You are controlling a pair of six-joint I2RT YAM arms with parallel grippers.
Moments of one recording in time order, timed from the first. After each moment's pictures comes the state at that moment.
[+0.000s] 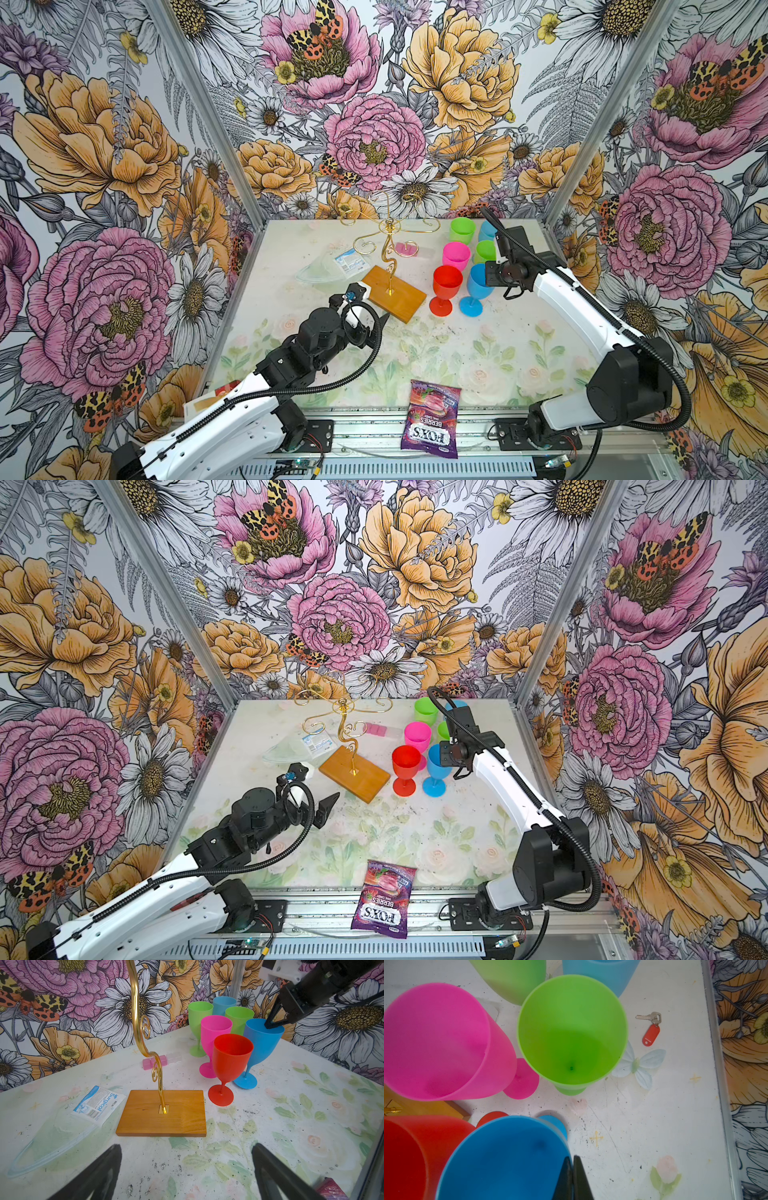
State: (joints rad) left arm -0.80 0.73 0.59 -0.22 -0.19 -0.06; right arm 0.24 1.46 1.25 -0.81 0.15 0.22
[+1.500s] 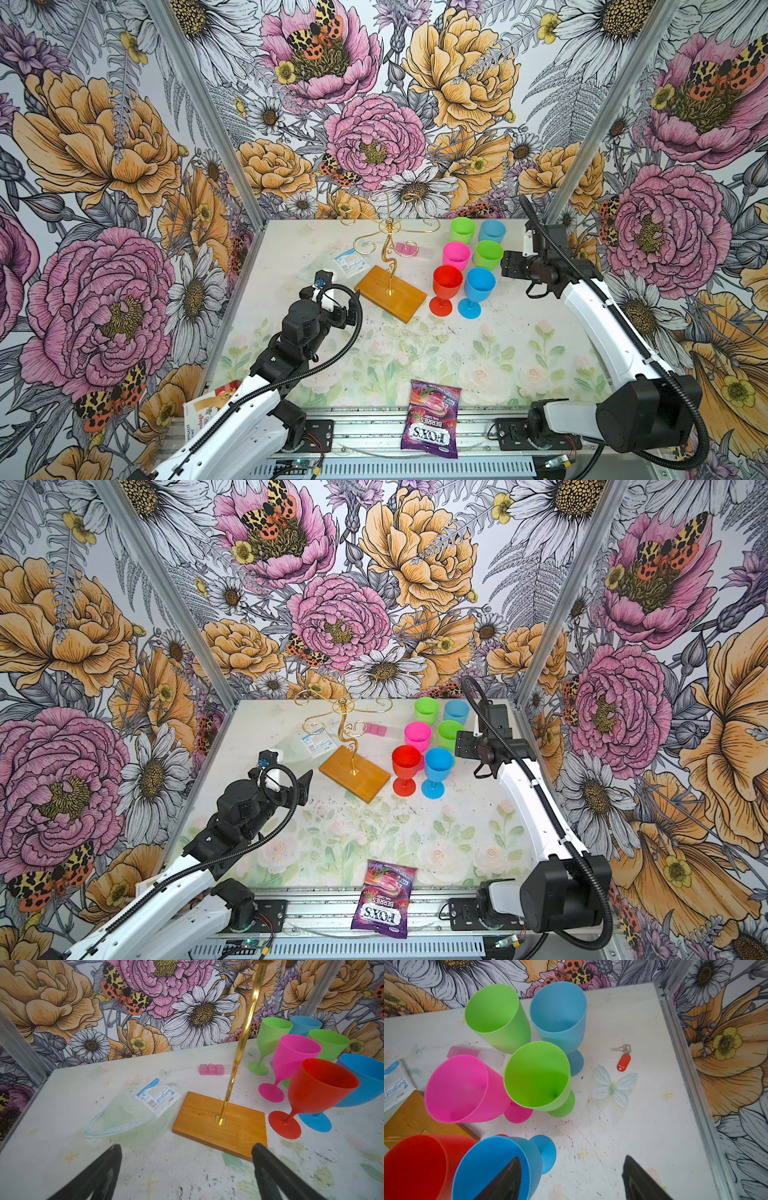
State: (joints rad) left arm -0.48 0.72 0.50 -0.07 -0.22 -0.08; right arm 0.06 1.30 1.20 -0.72 0.04 0.16
